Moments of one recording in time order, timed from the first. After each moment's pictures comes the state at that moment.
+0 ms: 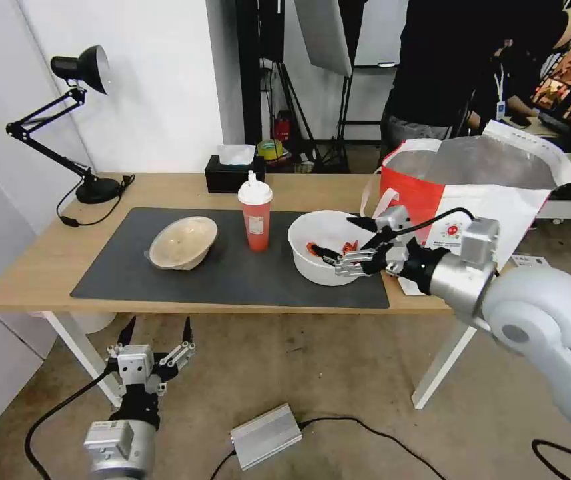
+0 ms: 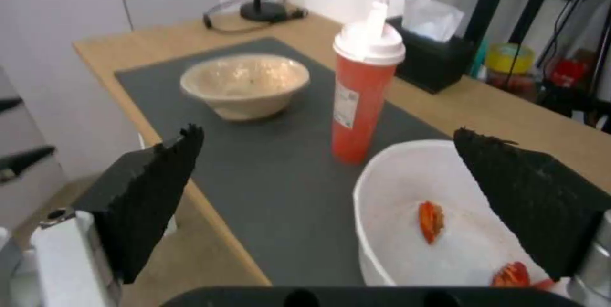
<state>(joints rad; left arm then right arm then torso) 1.80 -1.58 -0.59 -2.32 0.04 0.03 -0.01 -0.71 0.64 0.17 2.19 0.98 -0.64 -0.12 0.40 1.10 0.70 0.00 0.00</state>
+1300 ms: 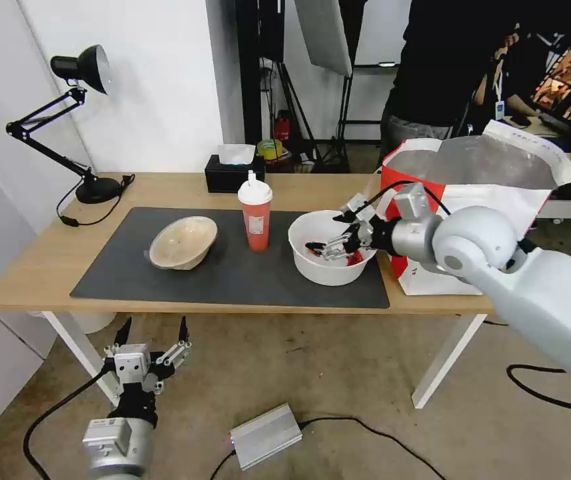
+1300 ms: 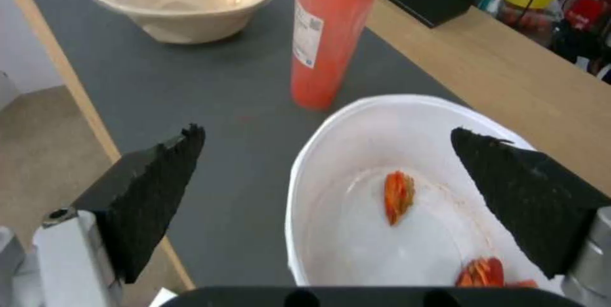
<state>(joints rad) 1.78 -1.58 -0.61 -2.30 0.03 0.03 -0.01 -0.28 0.67 -0.26 1.91 0.95 -0.72 -0.15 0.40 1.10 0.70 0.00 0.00</state>
